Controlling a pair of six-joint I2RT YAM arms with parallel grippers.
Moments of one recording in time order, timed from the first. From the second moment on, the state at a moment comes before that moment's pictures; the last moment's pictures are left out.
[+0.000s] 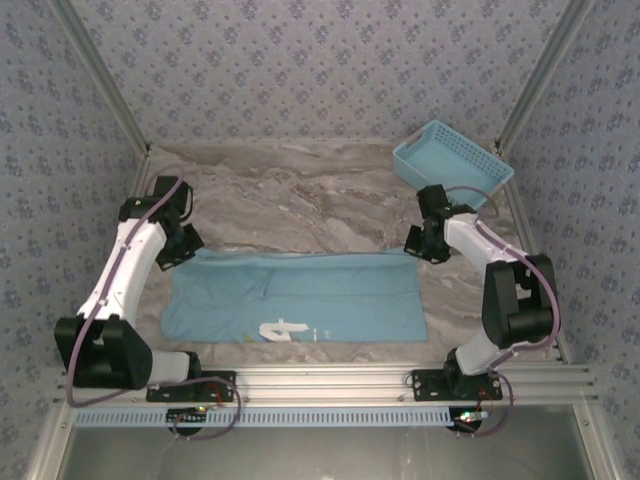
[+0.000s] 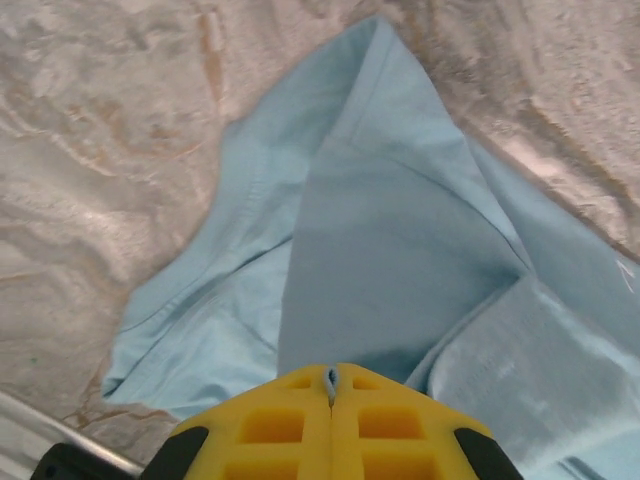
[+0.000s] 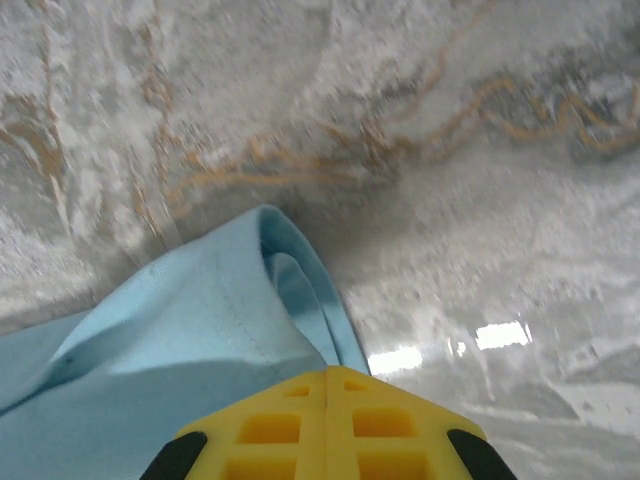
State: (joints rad) left arm -0.07 1.31 1.20 -1.25 -0.18 -0.63; right arm 0.18 1.56 1.01 -0.75 0.00 0.50
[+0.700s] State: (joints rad) left arm -0.06 1.14 0.95 -1.30 -0.23 -0.79; right arm 0.21 1.41 0.85 -0.80 0.00 0.56
